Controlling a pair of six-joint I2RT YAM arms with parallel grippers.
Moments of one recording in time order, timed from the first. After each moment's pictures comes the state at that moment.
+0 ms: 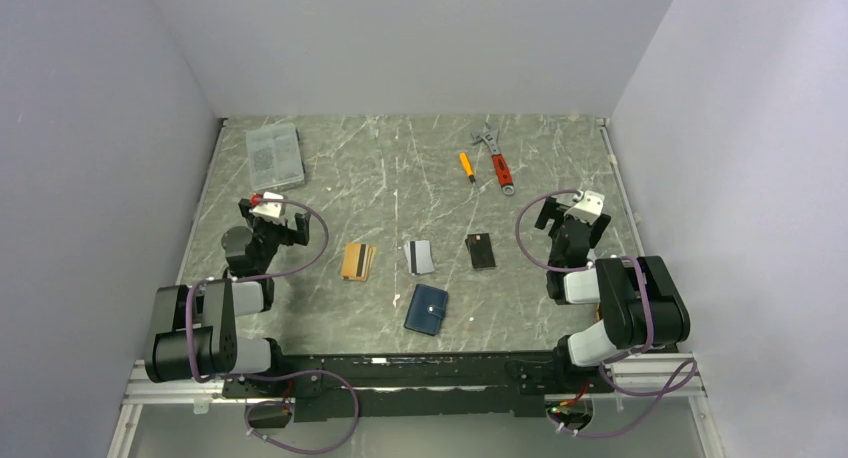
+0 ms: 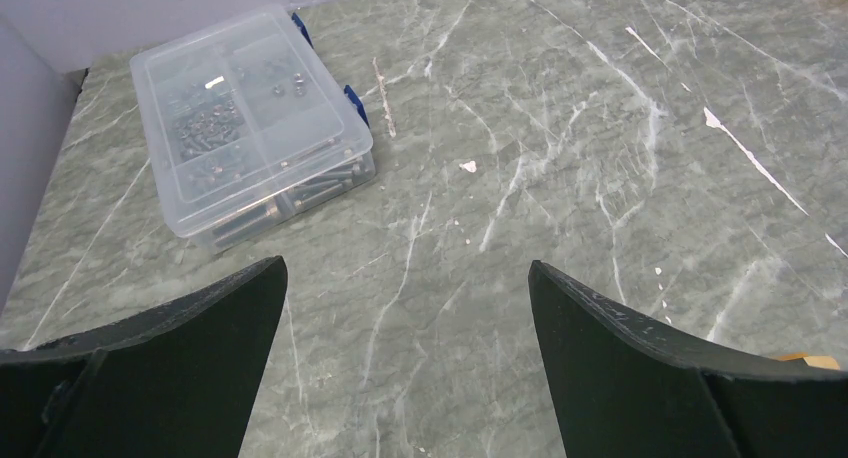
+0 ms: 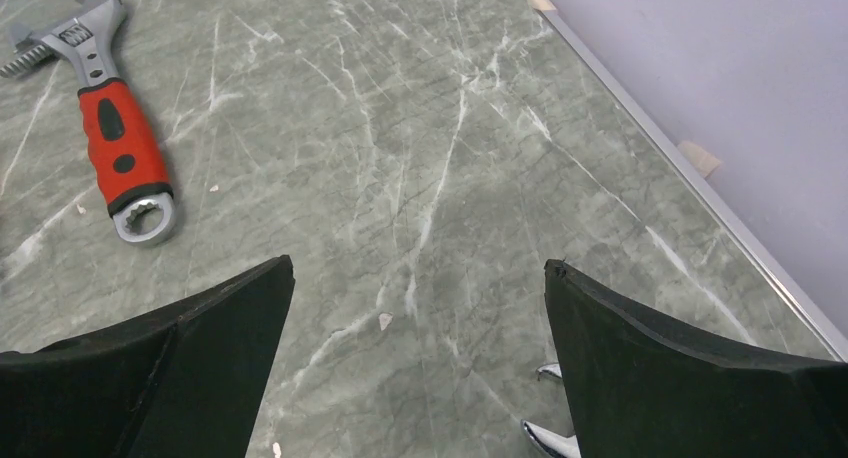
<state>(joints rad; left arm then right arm) 0.14 1.35 0.21 1.07 0.37 0.14 0.05 1.49 0.24 1.10 0.42 0.08</state>
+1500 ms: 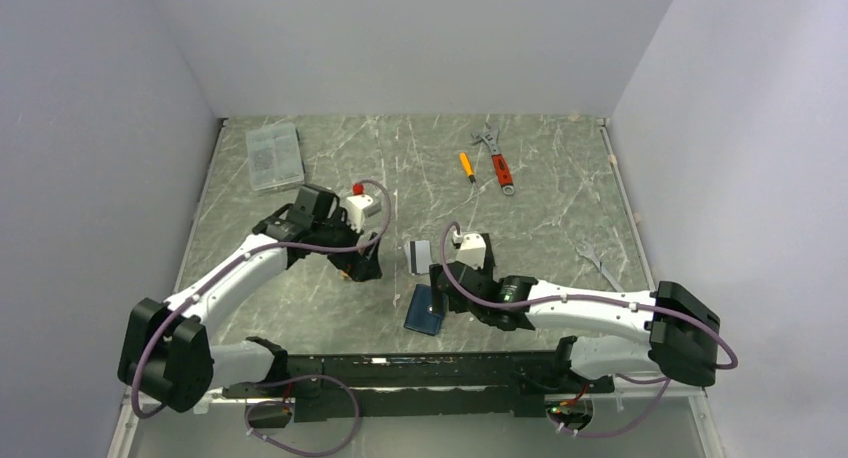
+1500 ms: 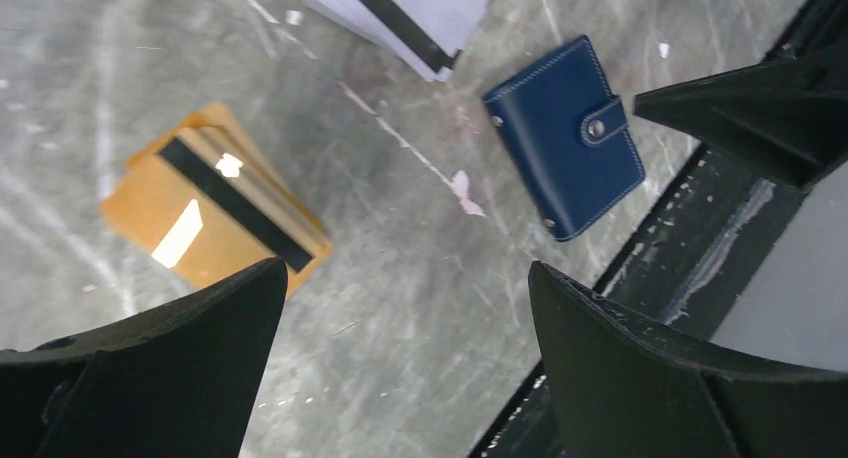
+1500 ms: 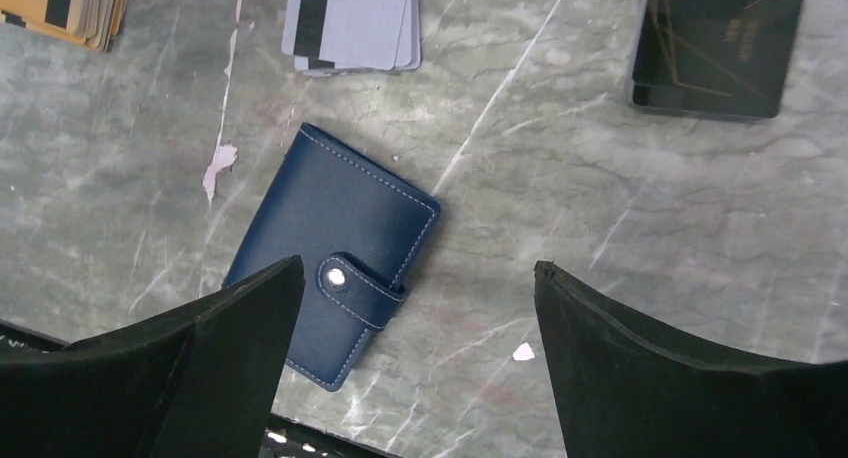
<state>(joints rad) -0.40 1.21 0.82 -0.53 0.52 0.13 1.15 1.21 0.66 -0.37 0.51 0.83</state>
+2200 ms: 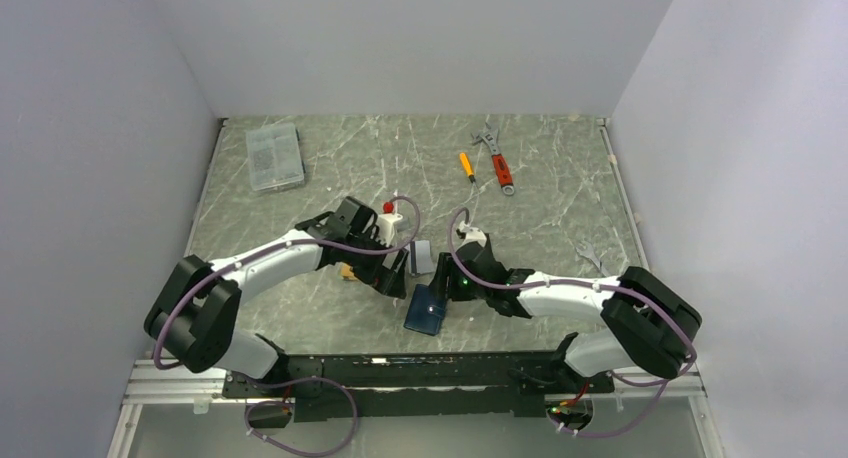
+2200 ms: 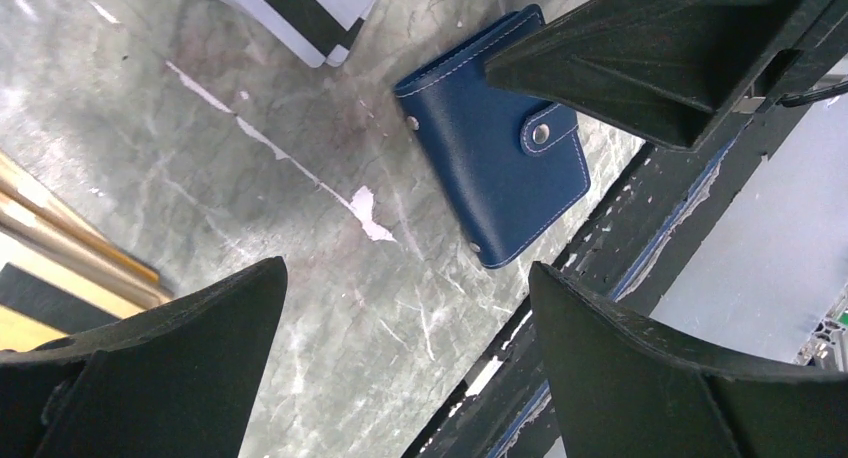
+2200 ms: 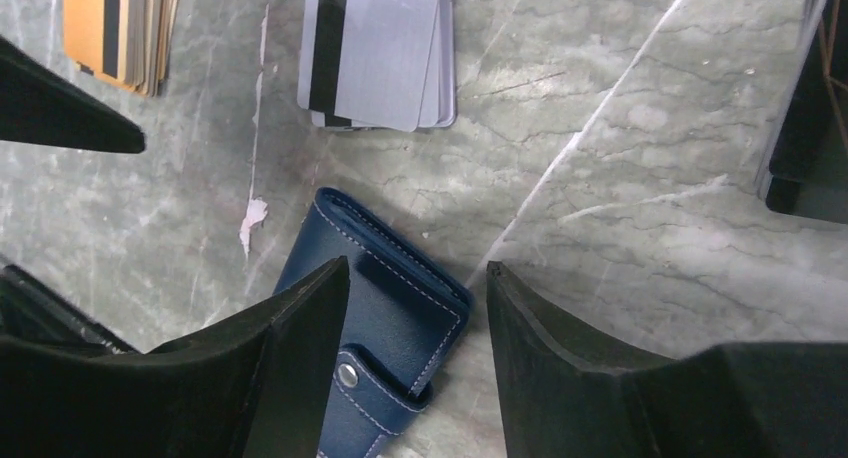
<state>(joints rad) -0.60 1.43 0.82 -0.43 0.51 -0.11 0.90 1.36 0.49 0.10 0.11 0.79</state>
